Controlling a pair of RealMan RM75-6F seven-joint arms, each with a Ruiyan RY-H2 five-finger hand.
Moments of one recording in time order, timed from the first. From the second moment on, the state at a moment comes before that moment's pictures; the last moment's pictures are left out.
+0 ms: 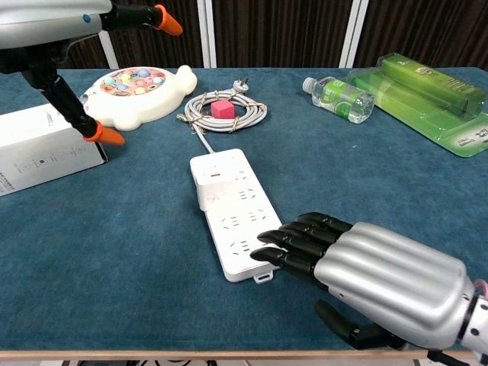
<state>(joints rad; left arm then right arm) -0.59 -1.28 -0.24 -2.10 1.17 1.06 0.76 0.36 -1.62 -0.04 -1.65 -1.77 0.98 -0.54</state>
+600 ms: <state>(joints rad) -0.73 -1.38 -0.21 -1.99 1.07 1.01 0.79 0.42 -1.74 0.02 -1.57 -1.62 0.92 -0.60</state>
